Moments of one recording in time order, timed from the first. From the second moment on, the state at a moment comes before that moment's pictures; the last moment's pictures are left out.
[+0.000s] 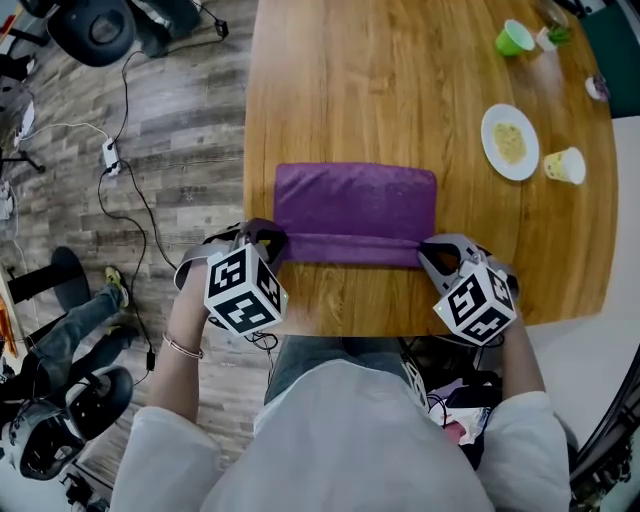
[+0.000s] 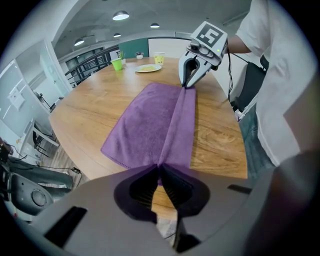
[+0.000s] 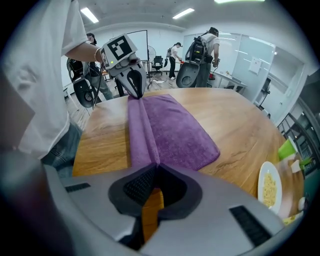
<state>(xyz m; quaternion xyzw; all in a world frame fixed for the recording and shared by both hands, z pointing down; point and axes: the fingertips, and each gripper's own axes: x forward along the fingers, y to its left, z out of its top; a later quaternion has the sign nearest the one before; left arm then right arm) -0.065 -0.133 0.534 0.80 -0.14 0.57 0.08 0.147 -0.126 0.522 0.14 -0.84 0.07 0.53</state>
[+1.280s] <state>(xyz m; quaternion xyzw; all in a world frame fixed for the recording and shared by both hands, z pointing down) -0.055 -0.098 0.536 0.82 -0.15 0.55 0.02 0.141 -0.094 0.528 0.14 -0.82 -0.02 0.56</state>
